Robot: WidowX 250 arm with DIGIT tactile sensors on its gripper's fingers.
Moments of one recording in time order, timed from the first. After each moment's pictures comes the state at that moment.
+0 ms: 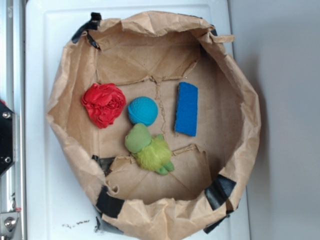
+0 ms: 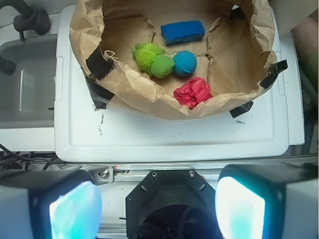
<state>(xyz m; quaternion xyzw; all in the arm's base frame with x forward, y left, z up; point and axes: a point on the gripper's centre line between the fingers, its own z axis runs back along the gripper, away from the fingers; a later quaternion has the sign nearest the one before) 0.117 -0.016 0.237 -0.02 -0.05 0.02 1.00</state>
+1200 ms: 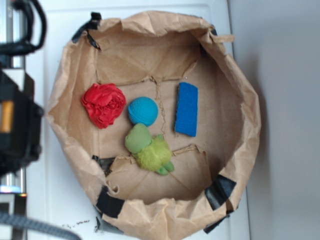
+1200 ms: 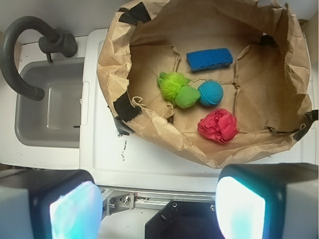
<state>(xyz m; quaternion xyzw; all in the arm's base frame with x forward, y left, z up) 0.164 -0.026 0.242 -0.07 -0.06 -0.01 1.00</state>
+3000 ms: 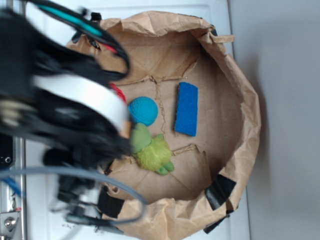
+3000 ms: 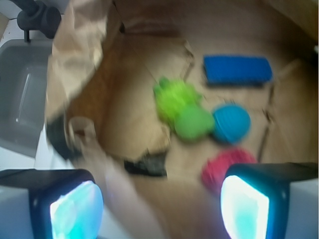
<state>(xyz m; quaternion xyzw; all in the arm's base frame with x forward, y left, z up) 0.221 -0.023 0.154 -0.07 -0.07 -0.10 0.99</state>
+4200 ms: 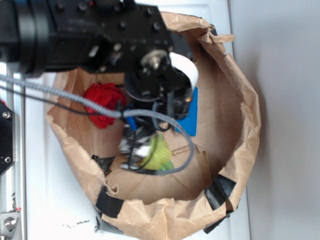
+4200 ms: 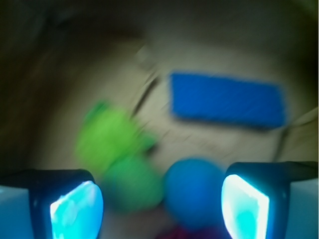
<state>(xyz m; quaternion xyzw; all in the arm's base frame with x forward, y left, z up) 0.250 0.015 0.079 -0.13 -0.03 -0.18 0.98</state>
